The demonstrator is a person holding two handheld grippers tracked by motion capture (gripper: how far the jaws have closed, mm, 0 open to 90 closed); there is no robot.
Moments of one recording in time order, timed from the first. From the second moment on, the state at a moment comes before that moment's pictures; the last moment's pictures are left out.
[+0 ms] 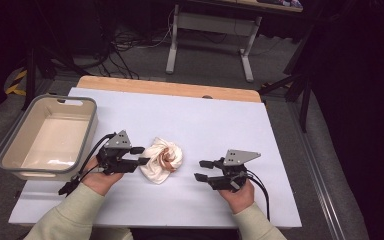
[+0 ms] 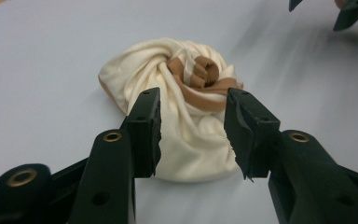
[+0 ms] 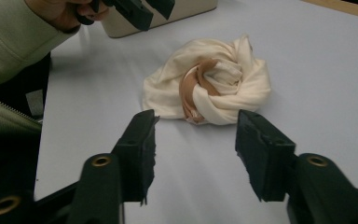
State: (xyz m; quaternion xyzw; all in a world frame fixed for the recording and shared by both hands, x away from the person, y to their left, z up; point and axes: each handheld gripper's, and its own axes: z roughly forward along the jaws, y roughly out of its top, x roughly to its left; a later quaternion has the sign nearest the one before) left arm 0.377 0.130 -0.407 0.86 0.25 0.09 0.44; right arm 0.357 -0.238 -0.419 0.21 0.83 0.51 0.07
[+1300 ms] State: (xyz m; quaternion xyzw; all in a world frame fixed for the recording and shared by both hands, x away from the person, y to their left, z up) left arm 0.401 0.127 -0.454 0.86 0.29 0.05 0.41; right arm 0.423 -0.143 -0.430 0.23 0.88 0.42 0.03
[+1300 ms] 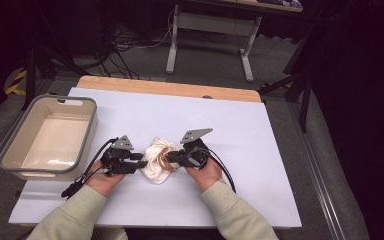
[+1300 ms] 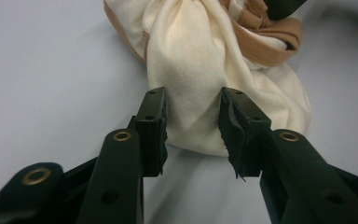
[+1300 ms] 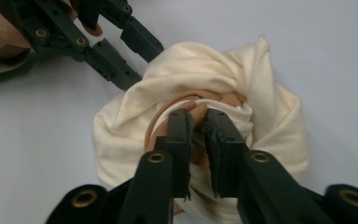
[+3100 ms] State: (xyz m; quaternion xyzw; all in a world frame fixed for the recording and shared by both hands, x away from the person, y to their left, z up) left arm 0.392 0.127 -0.448 0.87 0.28 0.06 0.40; right arm 0.422 -0.341 -0.418 0.45 0.79 0.40 0.12
